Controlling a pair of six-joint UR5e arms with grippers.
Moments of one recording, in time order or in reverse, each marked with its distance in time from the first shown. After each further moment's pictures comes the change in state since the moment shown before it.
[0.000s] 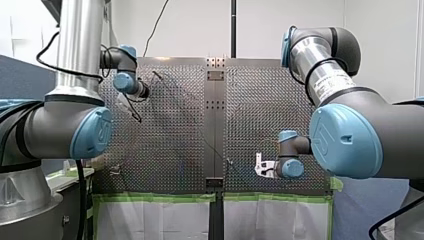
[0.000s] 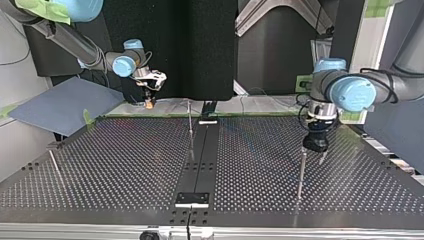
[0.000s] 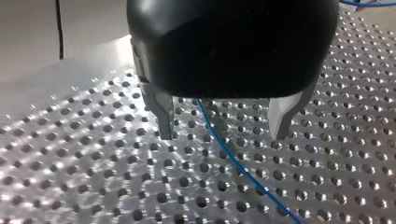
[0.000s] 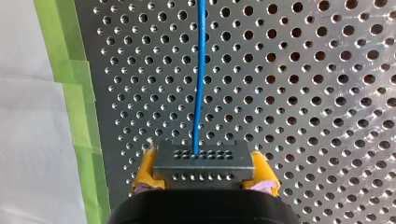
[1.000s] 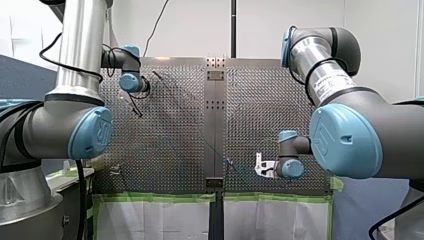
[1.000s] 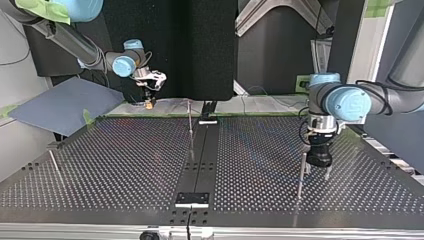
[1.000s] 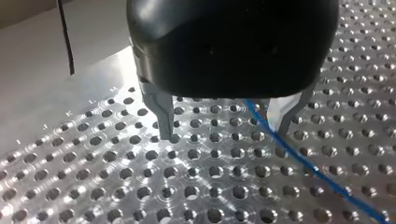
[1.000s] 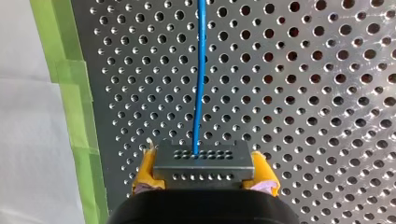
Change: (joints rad) left arm -0.021 -0.061 0.084 0.102 -0.060 0.050; right arm 0.000 0.000 0.000 -0.005 0.000 0.002
